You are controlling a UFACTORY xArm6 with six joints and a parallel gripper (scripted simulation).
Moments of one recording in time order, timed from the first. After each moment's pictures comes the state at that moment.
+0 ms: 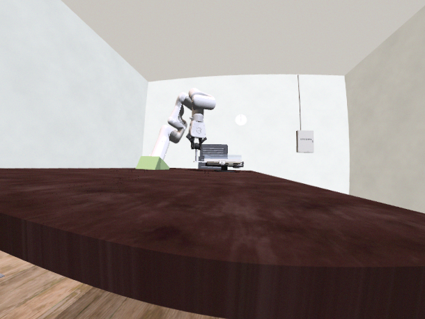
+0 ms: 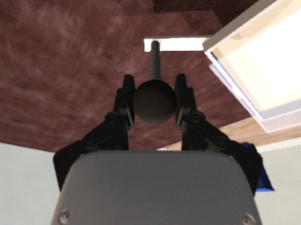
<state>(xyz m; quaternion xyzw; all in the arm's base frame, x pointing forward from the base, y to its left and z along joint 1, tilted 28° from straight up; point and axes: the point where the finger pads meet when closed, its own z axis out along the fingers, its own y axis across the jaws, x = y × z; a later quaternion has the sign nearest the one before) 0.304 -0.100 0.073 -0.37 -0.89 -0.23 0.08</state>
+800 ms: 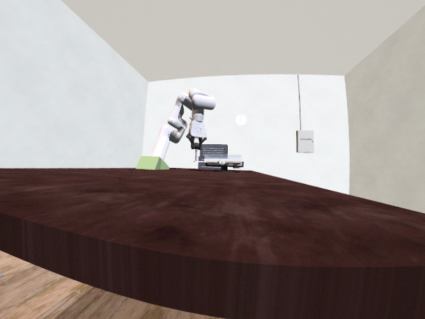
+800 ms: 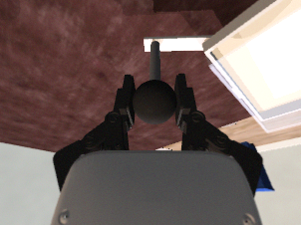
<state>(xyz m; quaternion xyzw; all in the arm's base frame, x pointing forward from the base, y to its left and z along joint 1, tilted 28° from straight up) 0.304 -0.100 0.074 -0.37 -0.89 -0.23 0.08</state>
